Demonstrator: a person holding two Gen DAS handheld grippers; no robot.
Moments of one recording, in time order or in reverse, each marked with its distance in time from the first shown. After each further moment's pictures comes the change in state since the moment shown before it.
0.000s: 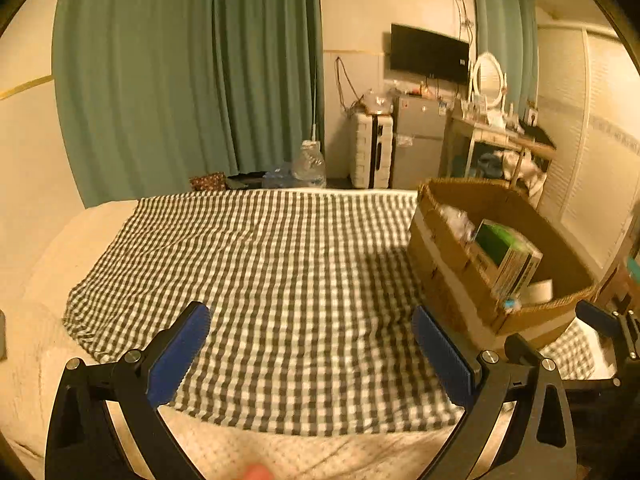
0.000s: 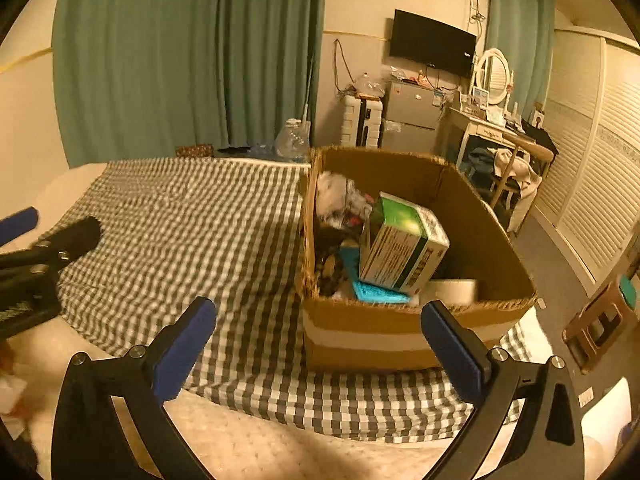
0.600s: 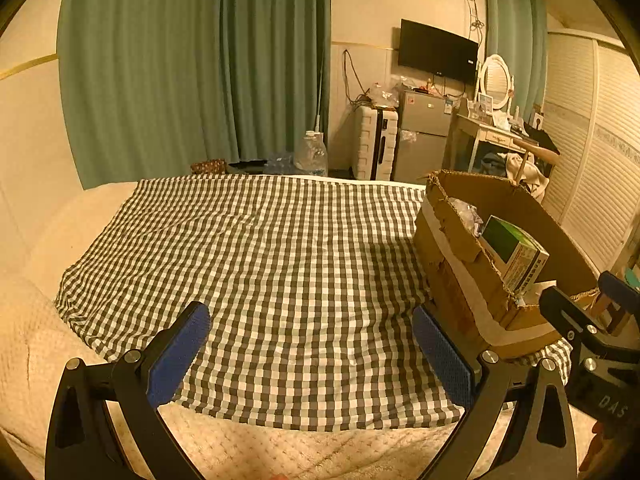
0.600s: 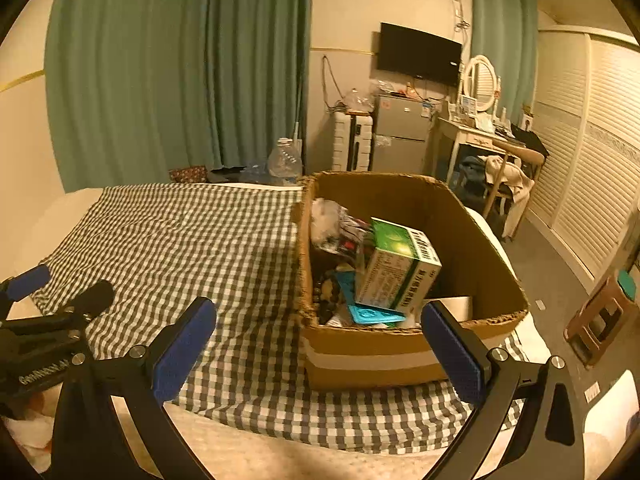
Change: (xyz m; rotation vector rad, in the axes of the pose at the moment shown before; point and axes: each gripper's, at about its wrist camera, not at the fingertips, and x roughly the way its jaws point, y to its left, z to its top) left arm 0.016 0.012 -0.004 -0.054 0.033 -0.025; right arm -0.015 -0.001 0.018 0.027 -0.069 -0.014
